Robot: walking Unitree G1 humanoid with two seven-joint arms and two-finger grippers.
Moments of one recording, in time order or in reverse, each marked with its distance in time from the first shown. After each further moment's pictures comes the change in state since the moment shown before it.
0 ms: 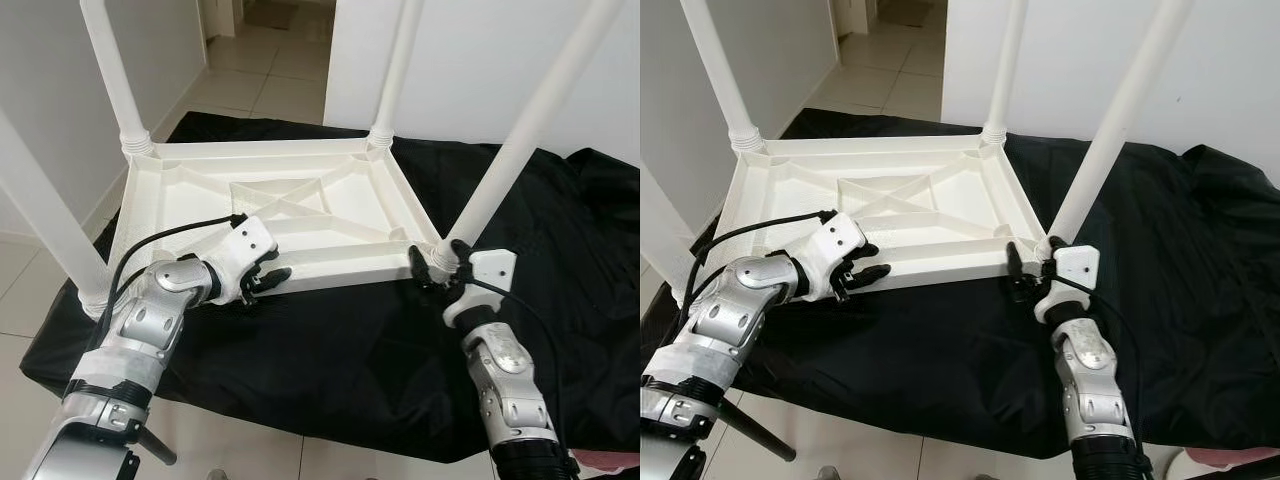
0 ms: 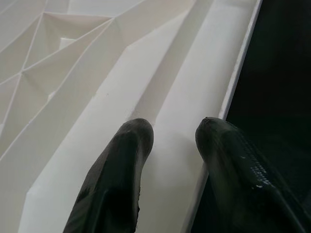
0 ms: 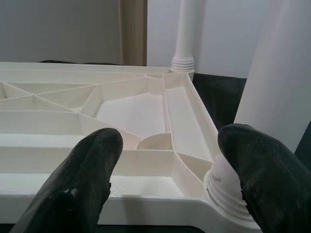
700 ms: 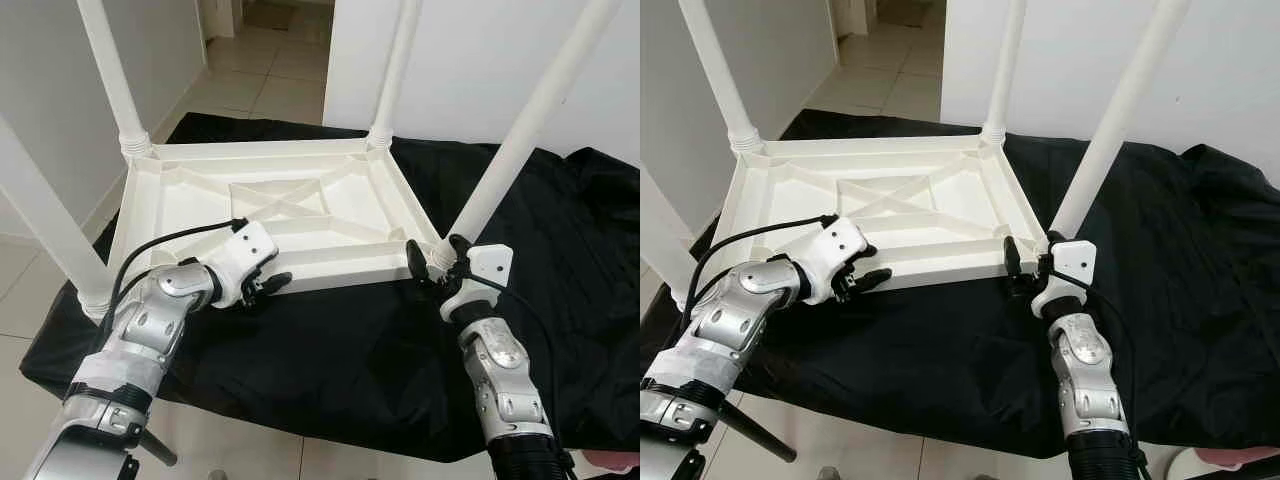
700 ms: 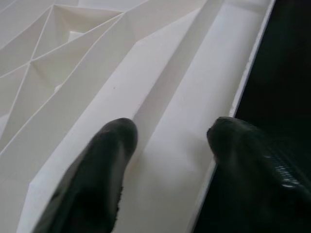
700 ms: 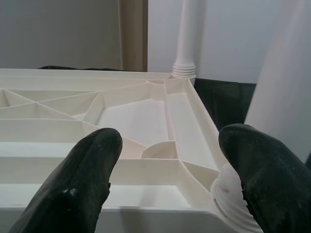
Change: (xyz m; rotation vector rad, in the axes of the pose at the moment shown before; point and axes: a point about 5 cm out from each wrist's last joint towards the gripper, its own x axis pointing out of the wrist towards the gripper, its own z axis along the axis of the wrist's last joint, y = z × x) left arm -0.001 -0.001 -0.005 -0.050 -0.005 0.001; right arm 0.005 0.007 0.002 0.008 -0.014 0.001
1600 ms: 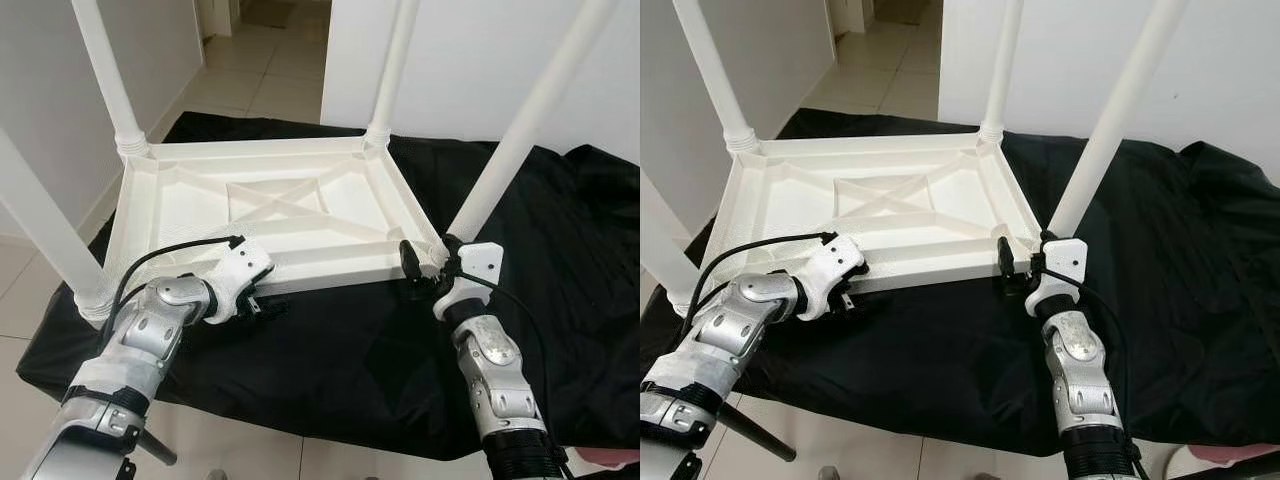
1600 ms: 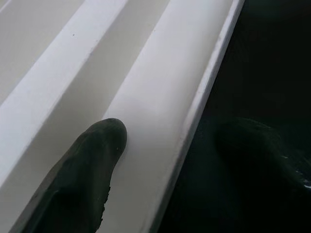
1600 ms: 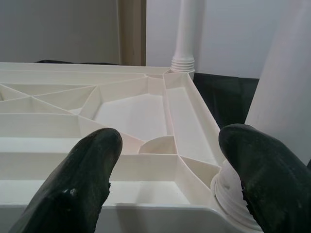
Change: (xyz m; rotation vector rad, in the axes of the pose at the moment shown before) left arm 0.003 -0.004 -0.023 -0.030 0.126 -0.042; right arm 0.004 0.001 -0.003 -0.008 0.015 -0.002
